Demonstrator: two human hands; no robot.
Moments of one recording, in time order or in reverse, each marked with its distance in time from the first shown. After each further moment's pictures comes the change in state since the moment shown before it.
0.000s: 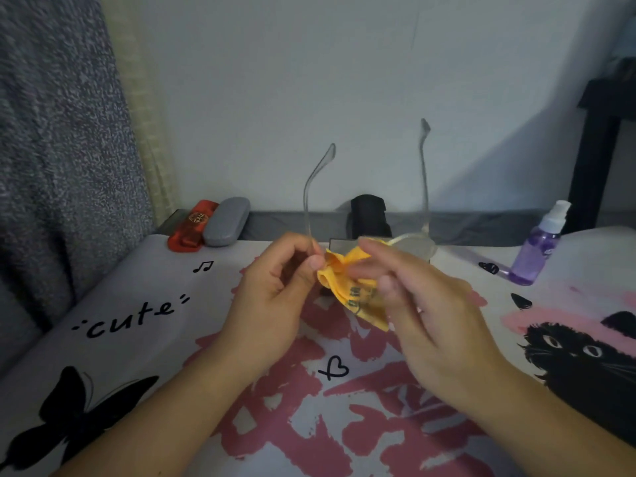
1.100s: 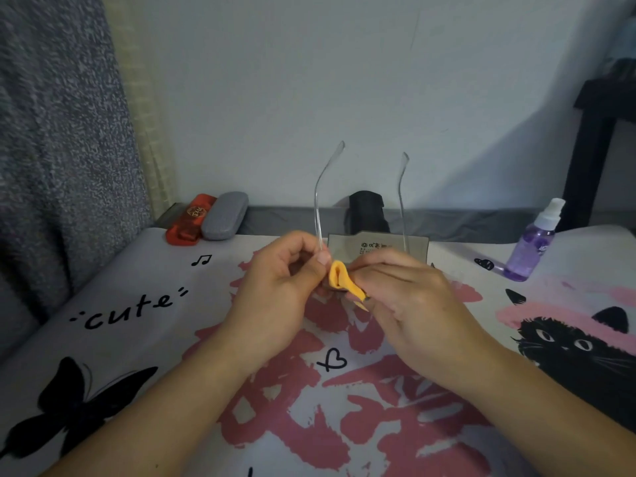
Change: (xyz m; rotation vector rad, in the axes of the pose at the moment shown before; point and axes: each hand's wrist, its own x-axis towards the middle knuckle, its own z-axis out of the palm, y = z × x) left_hand 0.001 0.012 0.005 -0.049 -0.015 -0.207; right_hand 0.010 0.015 0.010 -0.200 -0.133 -0.241
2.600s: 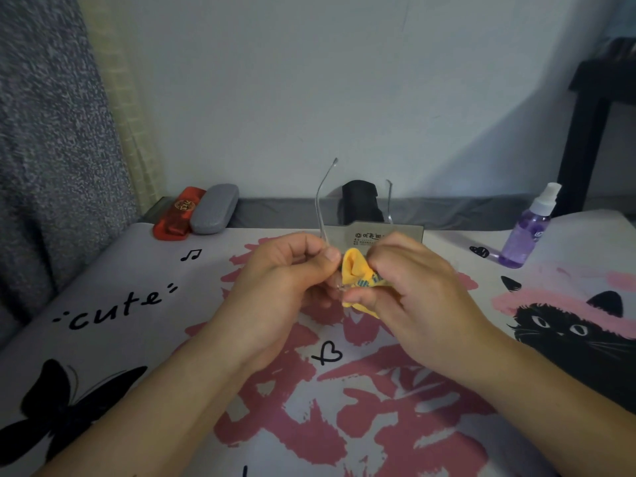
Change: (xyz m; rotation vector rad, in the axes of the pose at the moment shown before) left_hand -0.002 0.011 0.006 -0.300 -0.119 -0.229; right_hand -0.002 0.000 -0.006 0.075 0.011 0.161
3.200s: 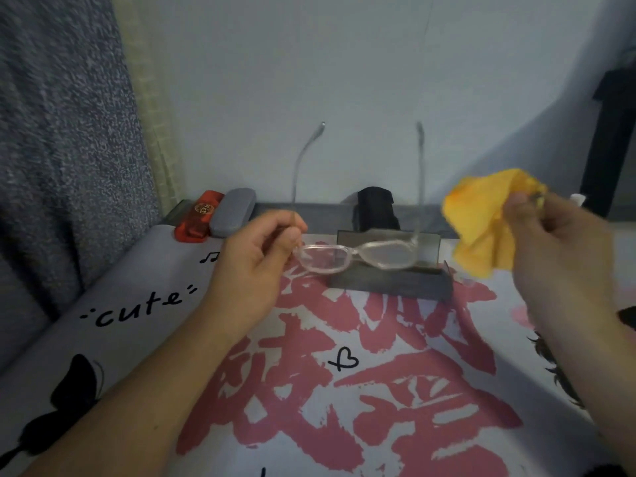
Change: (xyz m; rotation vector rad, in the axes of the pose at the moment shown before) left_hand 0.014 -0.003 -0.050 0.550 0.239 0.351; right_hand 0.007 0.050 -0.052 0.222 0.587 0.706
